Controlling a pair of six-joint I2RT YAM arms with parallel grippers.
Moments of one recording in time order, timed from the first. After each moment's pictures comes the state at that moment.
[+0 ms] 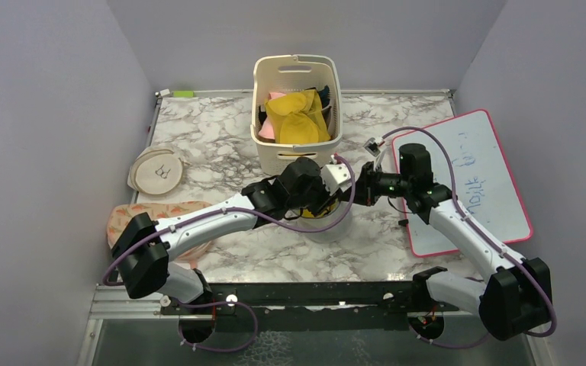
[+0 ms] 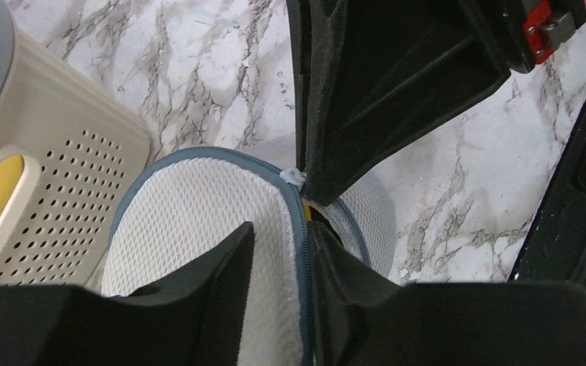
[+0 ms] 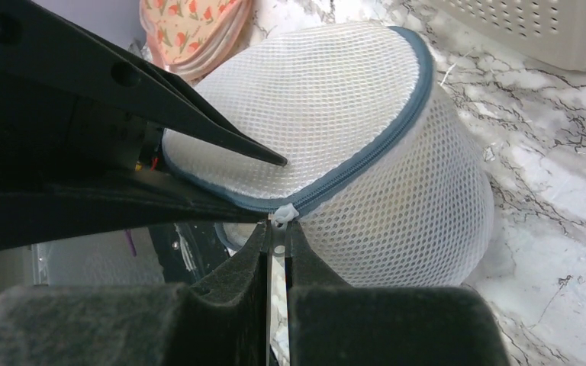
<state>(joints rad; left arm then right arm) -0.99 1.43 1.06 -0.17 0.07 0.10 0.31 1.12 0.73 -0.16 -0.85 0.22</state>
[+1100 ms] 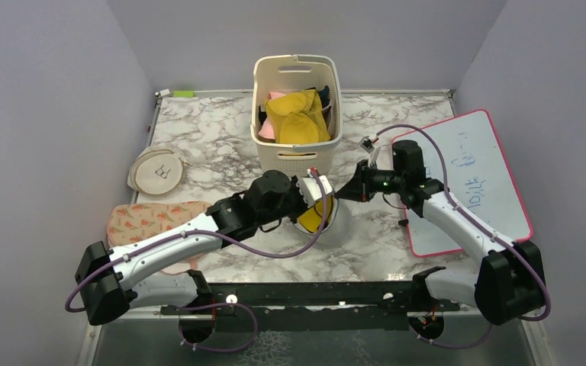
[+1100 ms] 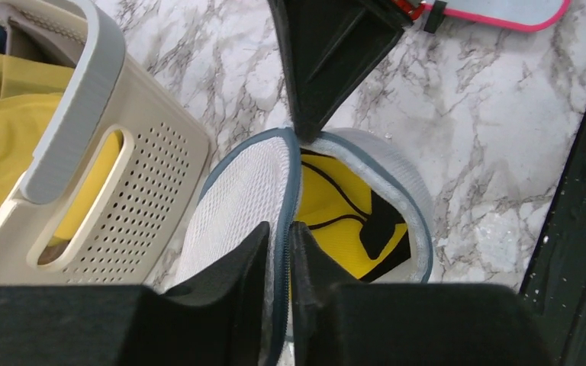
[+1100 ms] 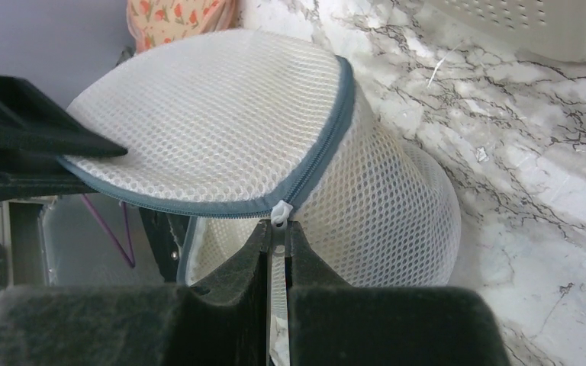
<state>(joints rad) -1.01 1.13 0.90 -0.16 0.01 0.24 0.32 1.22 0.75 -0.12 -0.82 0.27</state>
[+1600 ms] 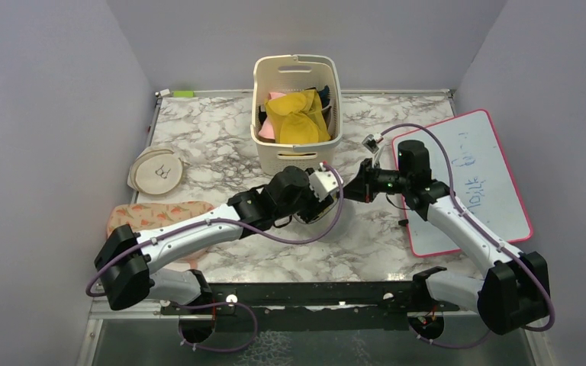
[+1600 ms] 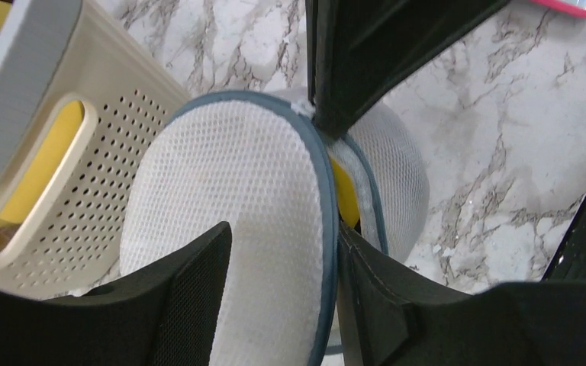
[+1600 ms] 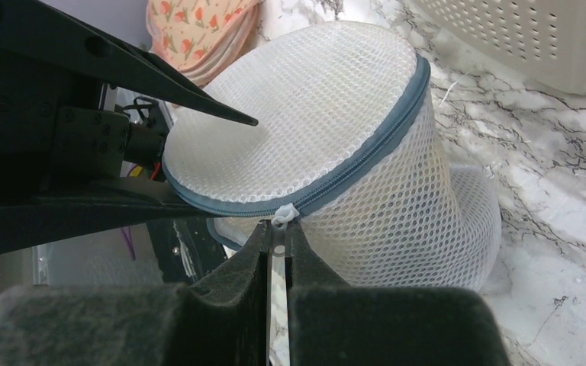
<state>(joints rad) -1.01 1.29 0.93 -0.17 -0.05 0.14 0.32 1.16 0.75 -0.12 -0.86 0.23</state>
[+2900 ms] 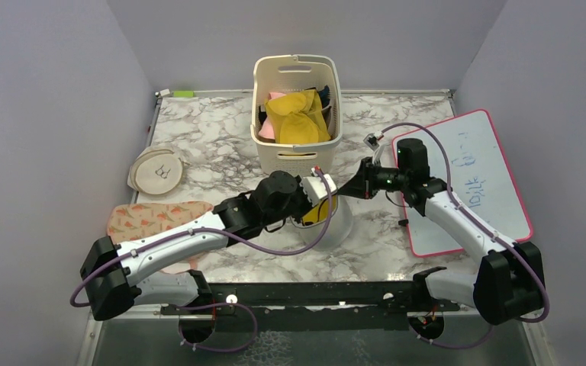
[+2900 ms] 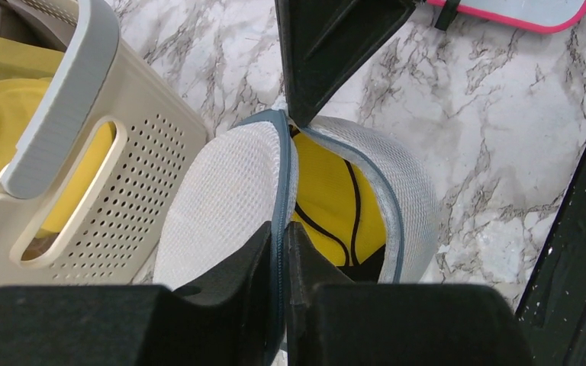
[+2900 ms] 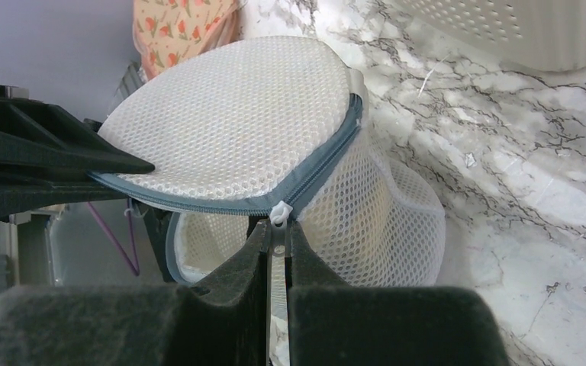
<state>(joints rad) -1.03 1.18 0.90 -0.15 -0.05 0.19 0.28 1.22 0.76 -0.11 -0.83 0.28</state>
